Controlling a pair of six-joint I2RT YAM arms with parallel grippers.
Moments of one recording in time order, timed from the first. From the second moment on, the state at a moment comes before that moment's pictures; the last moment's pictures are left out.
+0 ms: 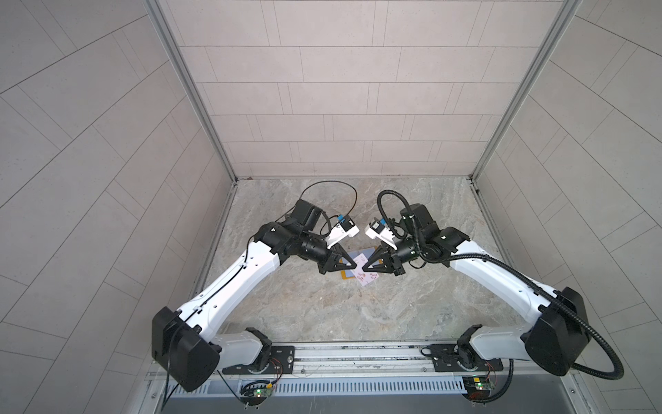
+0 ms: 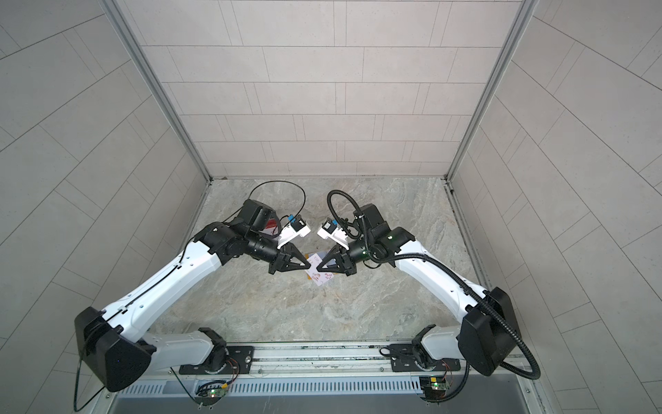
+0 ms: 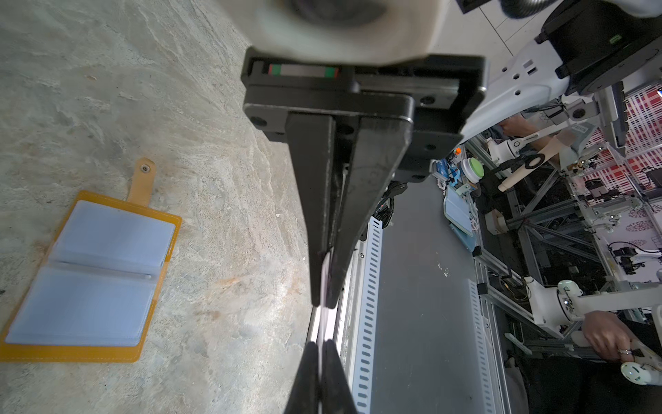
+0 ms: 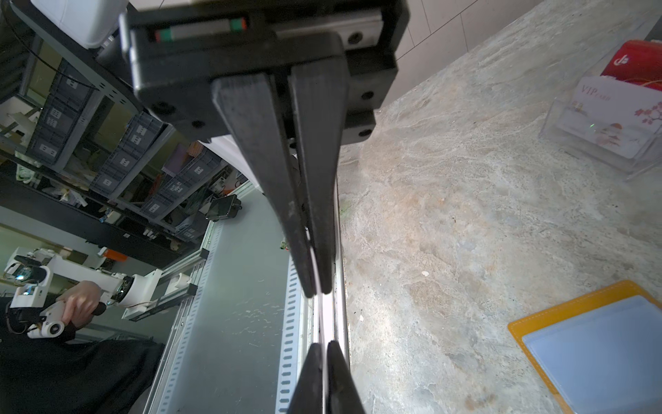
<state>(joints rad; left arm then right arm) -0.56 1.28 1.19 -0.86 0.93 0.18 0.54 1.33 1.07 -0.56 -1.08 -0.13</state>
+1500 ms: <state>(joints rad) -0.56 1.01 0.58 0.55 0.50 -0.79 0.47 1.21 0.70 0.55 -0.75 0.80</state>
